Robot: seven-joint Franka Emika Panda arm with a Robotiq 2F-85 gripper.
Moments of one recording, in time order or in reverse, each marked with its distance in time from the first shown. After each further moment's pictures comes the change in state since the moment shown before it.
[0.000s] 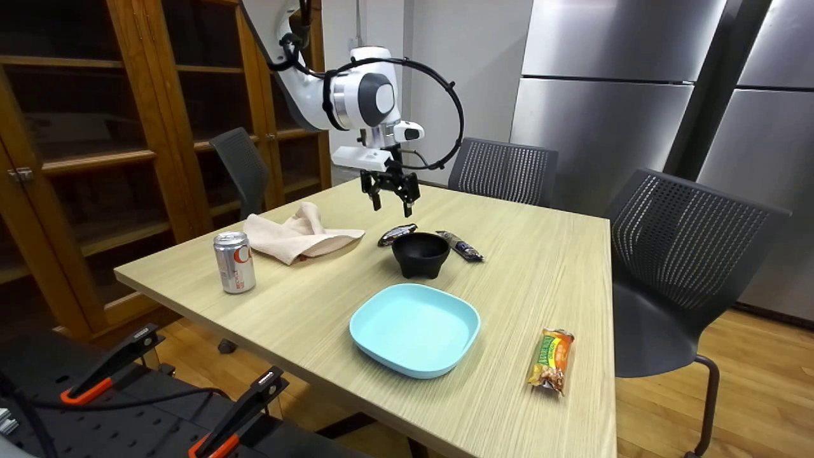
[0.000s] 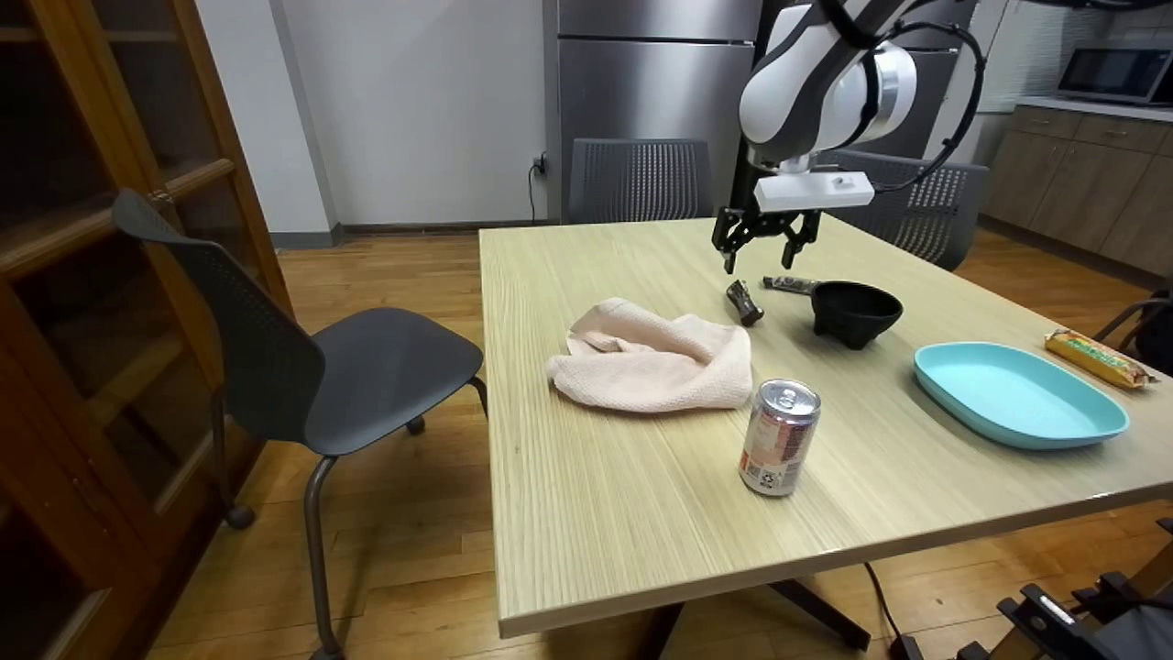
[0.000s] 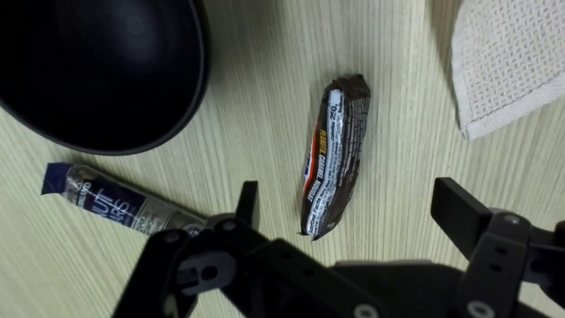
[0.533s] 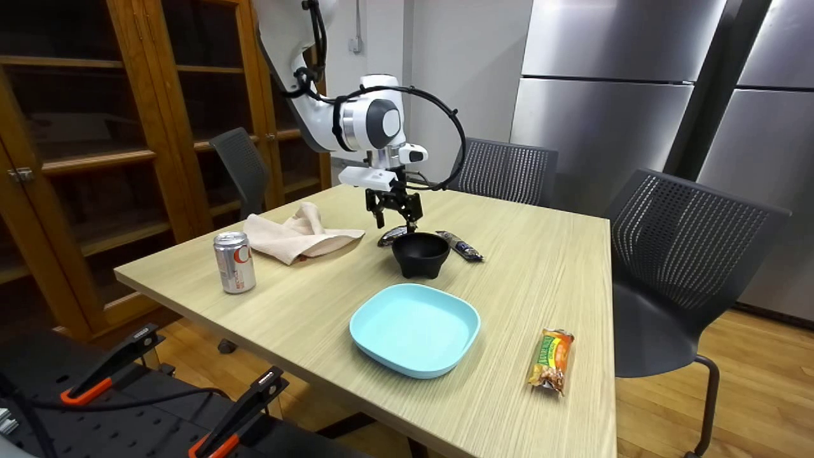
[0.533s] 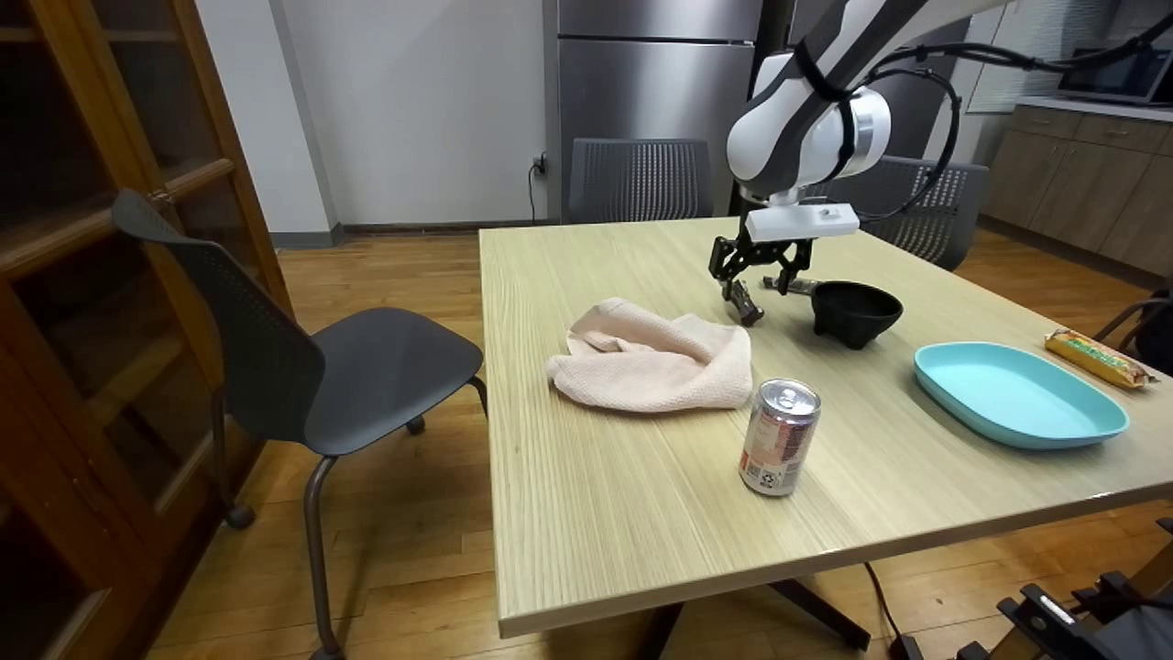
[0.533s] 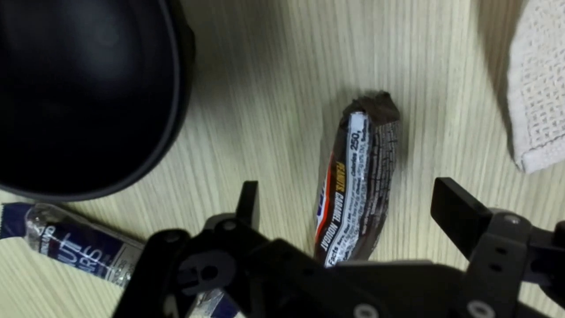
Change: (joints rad) arm -0.013 0.134 0.001 0.121 0.014 -0.046 -0.002
